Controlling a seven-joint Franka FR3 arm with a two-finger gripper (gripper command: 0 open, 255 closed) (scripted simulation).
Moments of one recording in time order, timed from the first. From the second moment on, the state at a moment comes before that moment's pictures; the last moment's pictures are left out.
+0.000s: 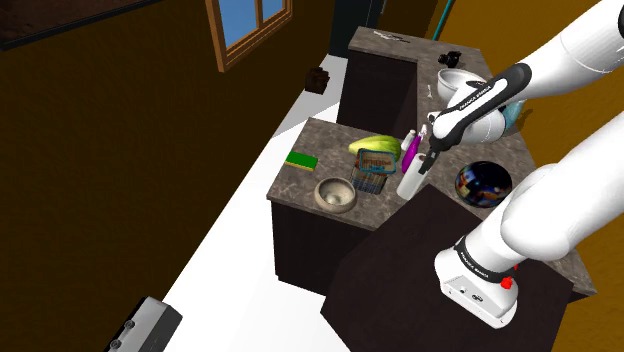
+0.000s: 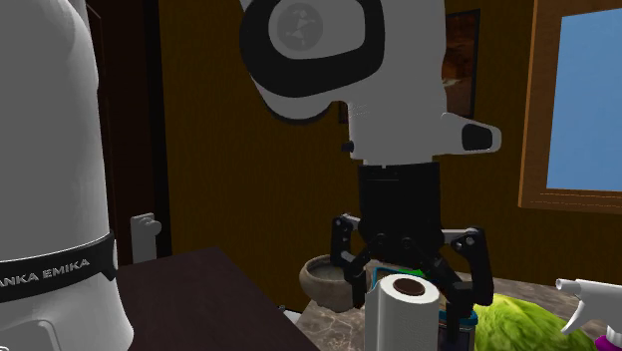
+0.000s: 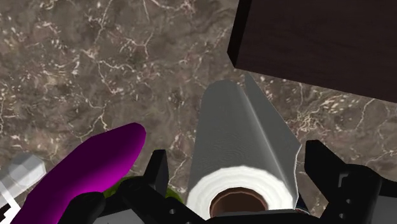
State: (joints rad) arm 0.03 -0.08 -0.76 -2.83 -0.16 2.84 -0.85
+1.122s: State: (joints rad) arm 0.04 -0.07 -0.76 -2.84 -0.14 2.85 -0.87
